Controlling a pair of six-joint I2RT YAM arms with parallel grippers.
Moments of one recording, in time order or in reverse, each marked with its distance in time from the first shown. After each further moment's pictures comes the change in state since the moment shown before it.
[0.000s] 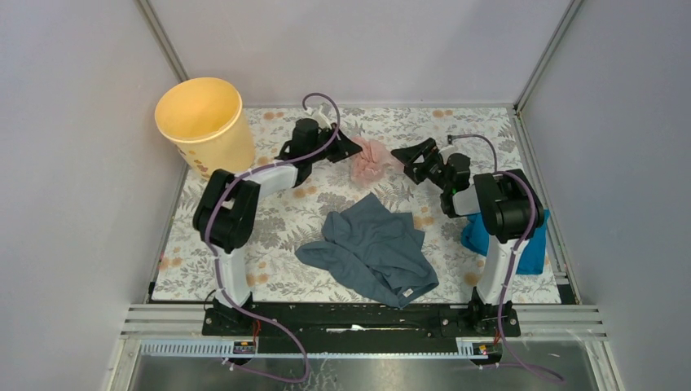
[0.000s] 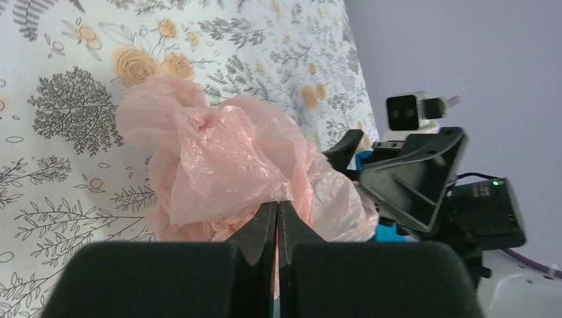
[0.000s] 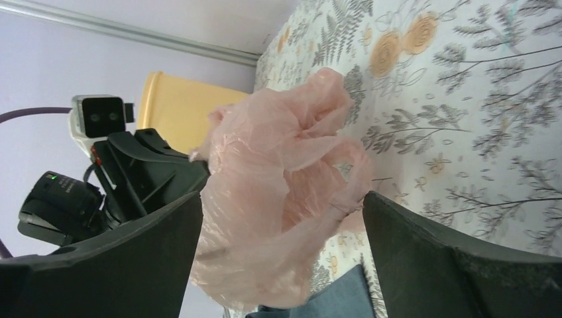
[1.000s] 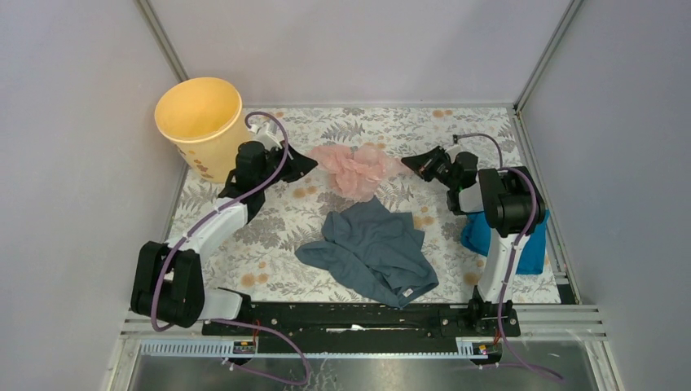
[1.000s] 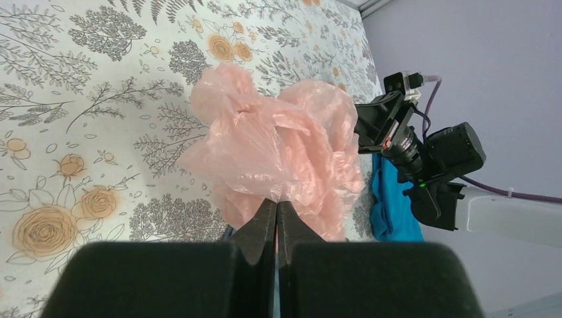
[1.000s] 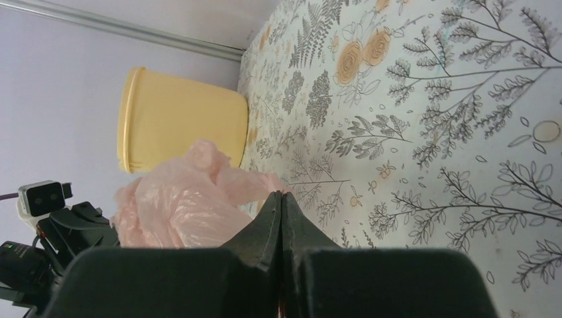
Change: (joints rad) left arm 0.141 -0.609 -0.448 -0.136 -0.025 0.109; right arm -0.063 0.059 0.024 0.007 -0.092 -0.043
